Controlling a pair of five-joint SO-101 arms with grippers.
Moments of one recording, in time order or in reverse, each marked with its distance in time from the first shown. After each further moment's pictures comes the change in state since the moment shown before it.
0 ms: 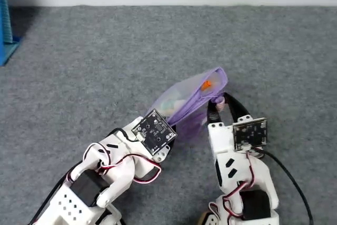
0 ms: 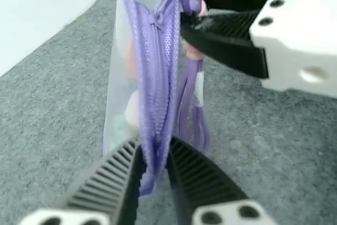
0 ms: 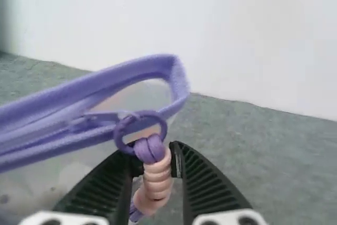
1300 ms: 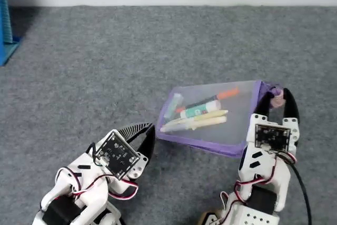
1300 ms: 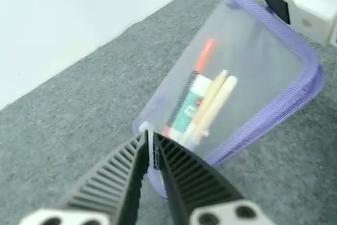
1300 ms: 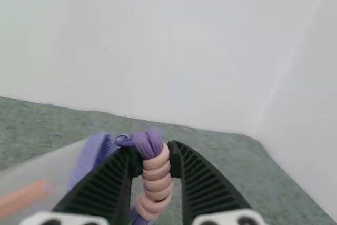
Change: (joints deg) left arm -2.6 -22.9 0.3 12.8 1.5; right arm 25.1 0.1 9.6 -20.2 11.9
